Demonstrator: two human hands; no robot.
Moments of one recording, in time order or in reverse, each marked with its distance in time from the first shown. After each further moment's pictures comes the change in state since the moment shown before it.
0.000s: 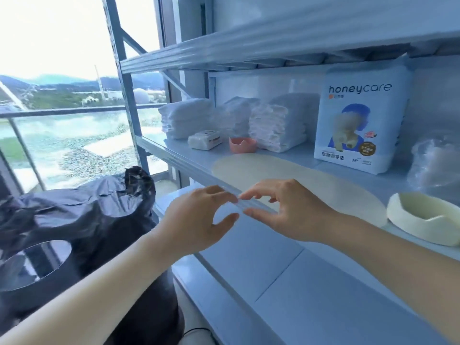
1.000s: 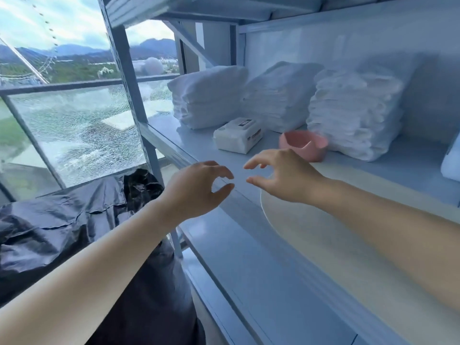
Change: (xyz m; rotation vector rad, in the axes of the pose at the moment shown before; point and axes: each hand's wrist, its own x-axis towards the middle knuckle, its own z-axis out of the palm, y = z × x) left_hand 0.216 -0.268 0.119 -0.034 -0.073 -0.116; right_hand 0.317 0.179 0.118 -0.056 -0.020 0.076
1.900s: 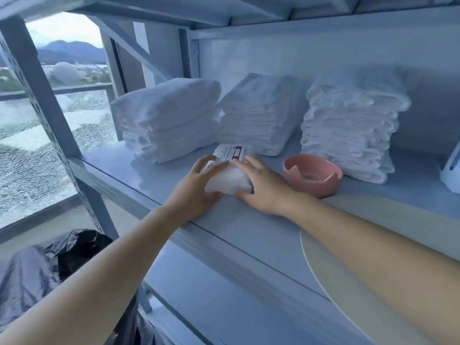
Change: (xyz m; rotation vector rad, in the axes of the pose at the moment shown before) left_hand 0.177 -0.134 0.086 -0.396 -0.029 0.230; right_hand 0.147 0.053 0.068 -0.156 0.008 0.366
